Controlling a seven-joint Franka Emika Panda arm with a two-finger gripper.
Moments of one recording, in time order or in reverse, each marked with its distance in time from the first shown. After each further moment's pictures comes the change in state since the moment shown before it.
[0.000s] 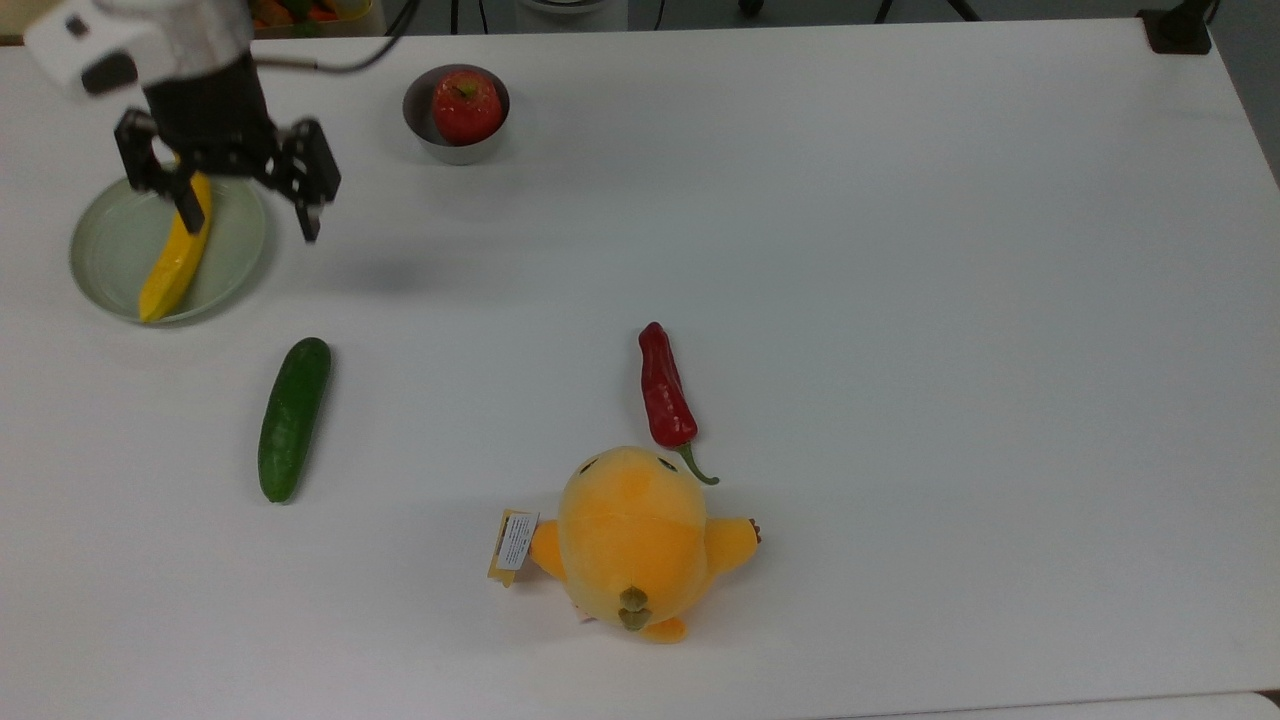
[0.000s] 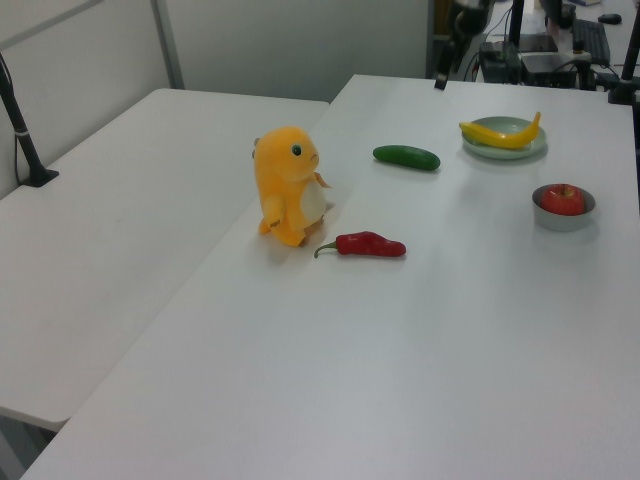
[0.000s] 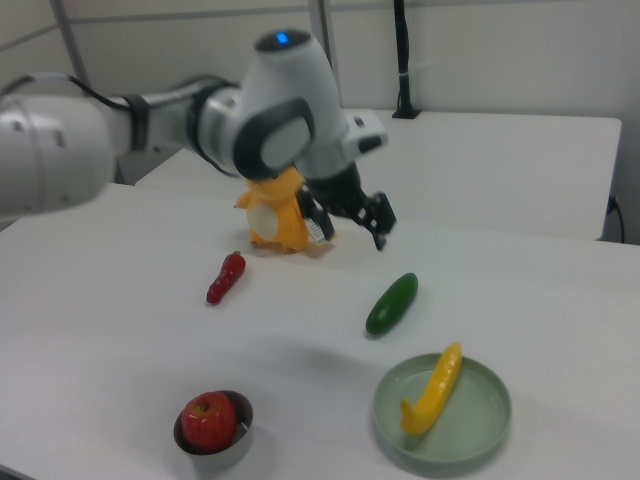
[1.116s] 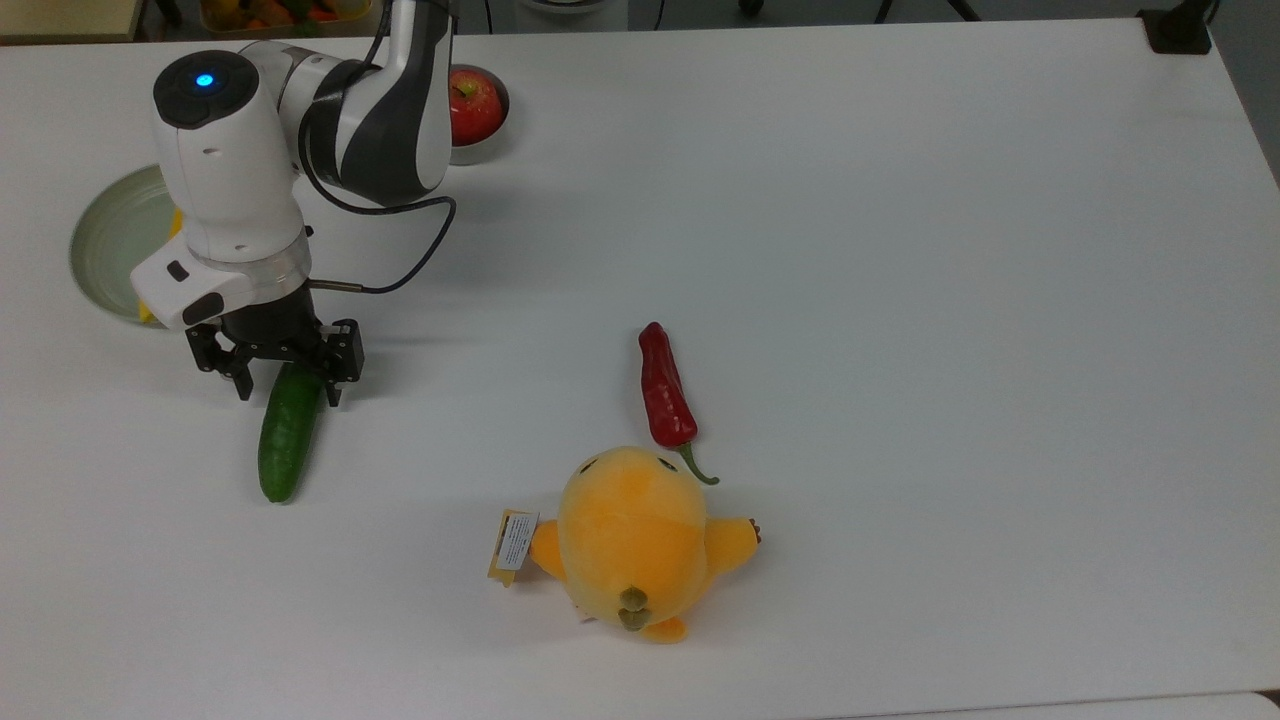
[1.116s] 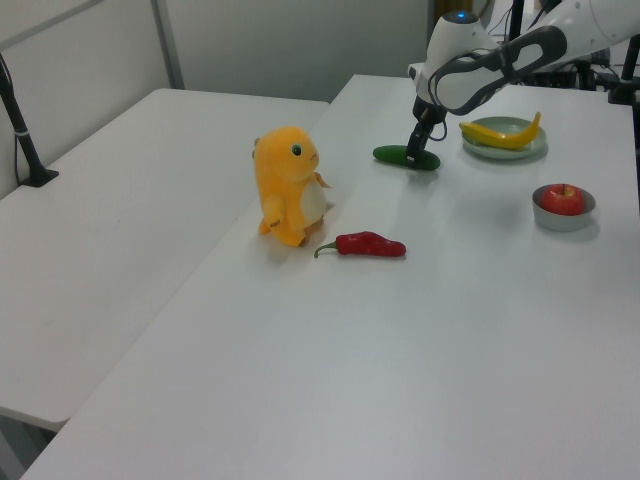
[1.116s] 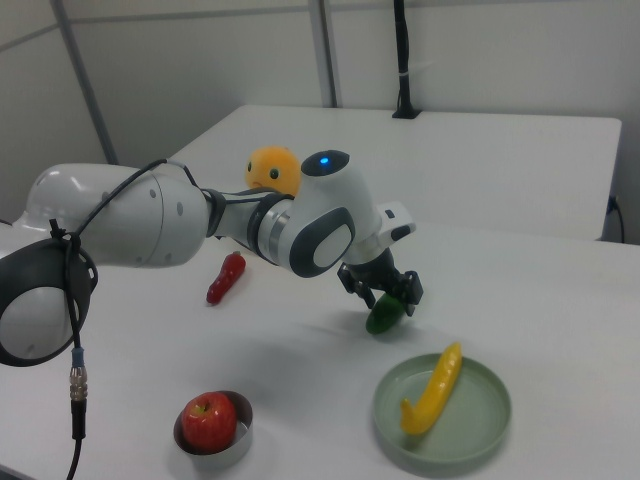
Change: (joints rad) arm 0.001 0.331 0.009 0.040 -0.024 0.334 0.000
